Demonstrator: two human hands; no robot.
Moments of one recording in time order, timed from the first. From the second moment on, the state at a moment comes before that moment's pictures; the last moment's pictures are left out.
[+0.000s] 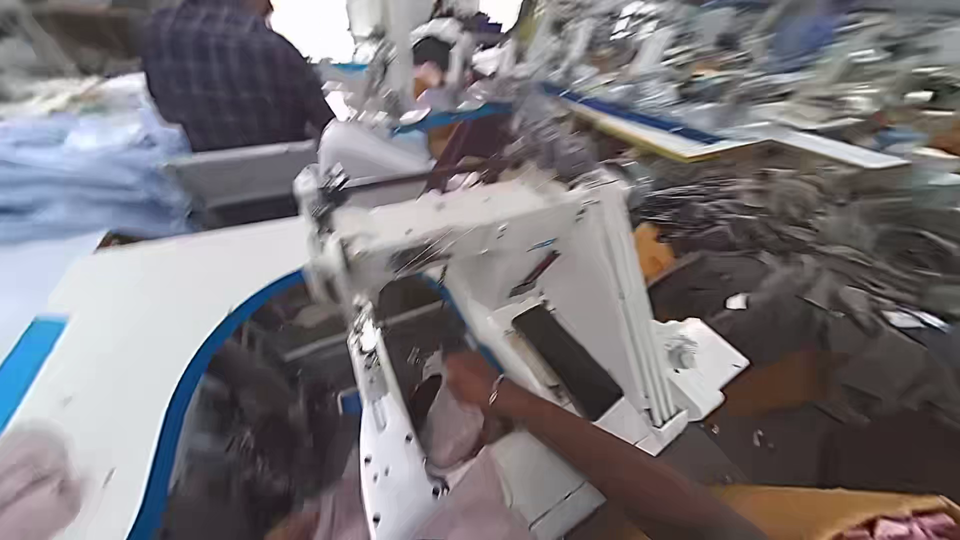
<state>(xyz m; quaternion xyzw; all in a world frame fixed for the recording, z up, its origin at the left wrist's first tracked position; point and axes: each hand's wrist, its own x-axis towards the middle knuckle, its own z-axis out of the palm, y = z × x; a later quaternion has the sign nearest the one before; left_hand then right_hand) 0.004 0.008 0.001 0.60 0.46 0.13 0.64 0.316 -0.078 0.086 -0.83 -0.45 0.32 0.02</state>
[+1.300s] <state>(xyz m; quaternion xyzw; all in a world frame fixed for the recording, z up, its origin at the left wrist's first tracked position) 0.132 0.038 0.036 0.89 0.30 0.28 0.21 0.289 -0.045 0.071 -0.66 -0.65 0.07 0.38</state>
